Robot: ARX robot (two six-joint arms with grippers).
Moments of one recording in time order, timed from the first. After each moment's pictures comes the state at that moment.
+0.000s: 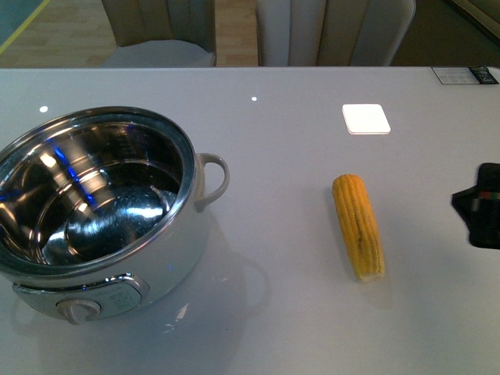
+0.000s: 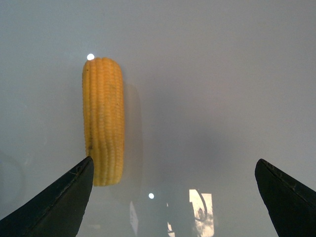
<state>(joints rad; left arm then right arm) 0.00 0.01 0.01 0.00 0.00 0.00 0.16 1.61 0.42 0.44 0.10 0.14</state>
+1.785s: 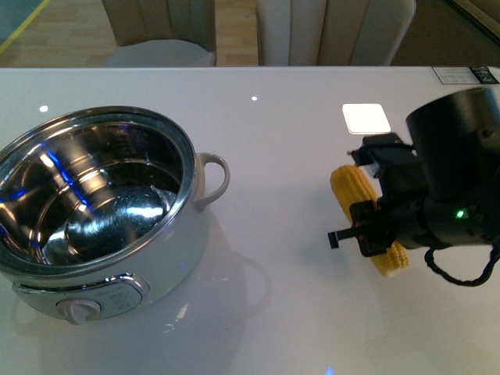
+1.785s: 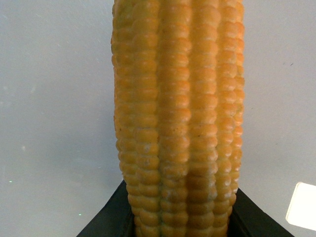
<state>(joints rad) 0.00 0.01 0.01 0.00 0.00 0.00 0.30 2.11 0.83 0.35 0.00 0.03</state>
